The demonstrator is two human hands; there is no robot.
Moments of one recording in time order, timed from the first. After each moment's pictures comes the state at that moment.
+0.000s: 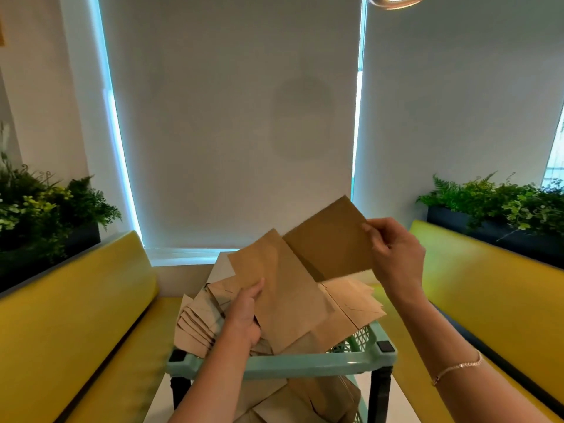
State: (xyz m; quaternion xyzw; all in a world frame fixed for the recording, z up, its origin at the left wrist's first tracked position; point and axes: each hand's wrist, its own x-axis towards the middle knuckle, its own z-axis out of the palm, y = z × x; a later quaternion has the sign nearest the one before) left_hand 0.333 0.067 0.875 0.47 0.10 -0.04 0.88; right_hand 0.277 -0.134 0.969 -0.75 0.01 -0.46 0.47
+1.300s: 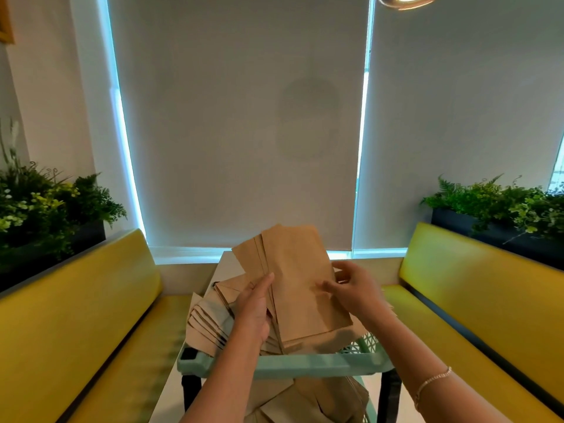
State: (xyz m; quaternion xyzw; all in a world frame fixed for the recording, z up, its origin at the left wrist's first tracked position) left_hand 0.327 0.066 0.880 0.46 0.07 0.05 0.89; right_hand 0.306 -0.099 0.915 -0.88 0.01 -0.15 0.46
